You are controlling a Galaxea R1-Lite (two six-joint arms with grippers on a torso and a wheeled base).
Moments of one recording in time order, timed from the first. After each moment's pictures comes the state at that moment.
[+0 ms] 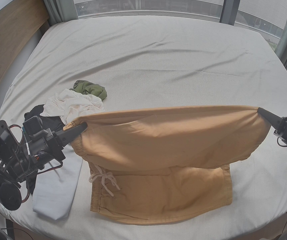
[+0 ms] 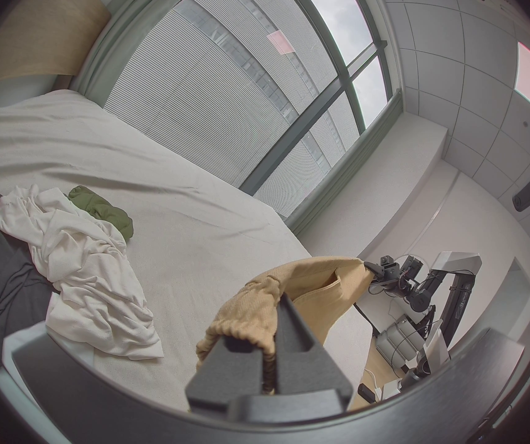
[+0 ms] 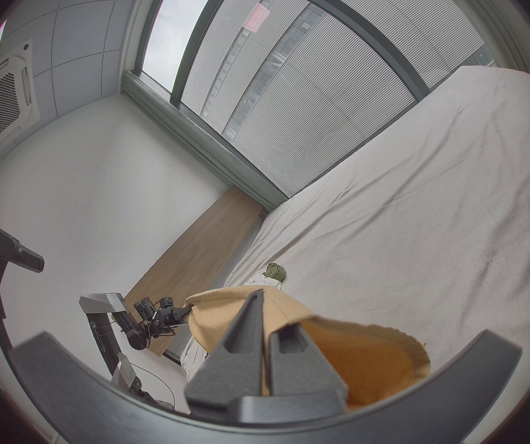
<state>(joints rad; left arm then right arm) -0.19 1.72 -0.30 -1.55 -0.62 -0.47 -0.11 1.56 -0.30 -1.54 0.88 0.72</state>
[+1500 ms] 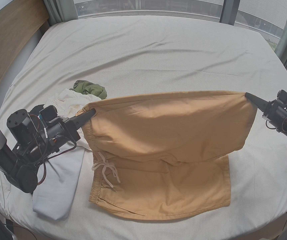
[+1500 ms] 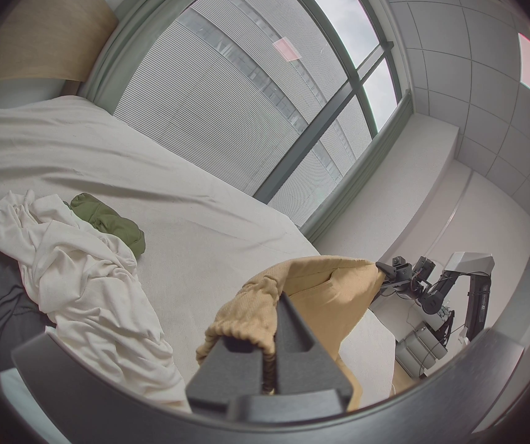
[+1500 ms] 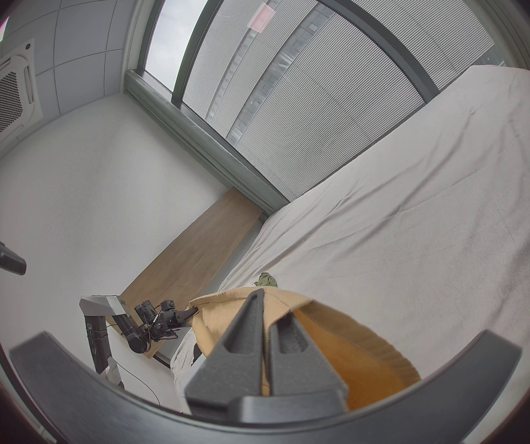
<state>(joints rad) -0.20 1.94 -0.55 -1.55 -0.54 -0.46 -0.09 1.82 -0.60 -1.52 0.88 0.72</state>
